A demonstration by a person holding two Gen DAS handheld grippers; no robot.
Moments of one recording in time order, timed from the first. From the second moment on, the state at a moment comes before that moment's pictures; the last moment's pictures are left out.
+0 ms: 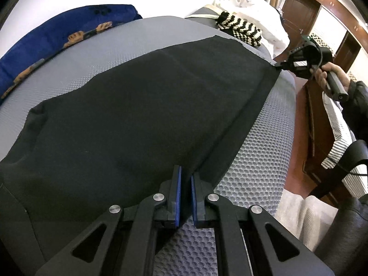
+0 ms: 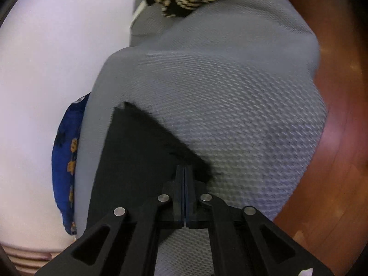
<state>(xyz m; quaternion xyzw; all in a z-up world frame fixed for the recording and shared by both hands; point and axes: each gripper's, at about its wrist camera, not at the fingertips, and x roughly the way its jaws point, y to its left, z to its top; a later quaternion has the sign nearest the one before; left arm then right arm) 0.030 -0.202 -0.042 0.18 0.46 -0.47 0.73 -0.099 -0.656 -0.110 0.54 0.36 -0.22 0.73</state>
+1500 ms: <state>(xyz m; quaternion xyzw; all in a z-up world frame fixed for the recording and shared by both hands) 0.033 -0.201 -0.043 0.16 0.47 -0.45 0.74 -0.064 -0.662 -0.120 0.59 0.24 -0.08 0.77</state>
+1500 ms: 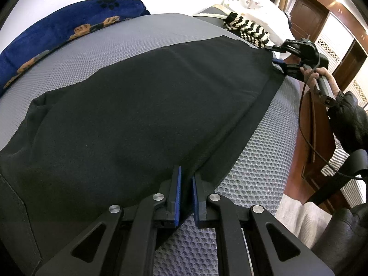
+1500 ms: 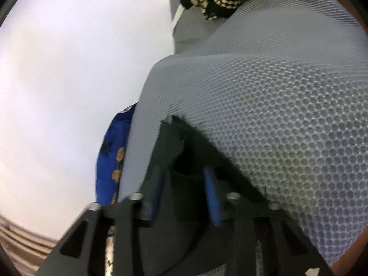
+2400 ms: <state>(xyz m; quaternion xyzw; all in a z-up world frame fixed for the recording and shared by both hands) 0.028 -0.202 -0.043 0.17 0.46 -0.46 0.74 -0.094 -0.625 -0.062 0.49 0.26 -0.13 0.82</state>
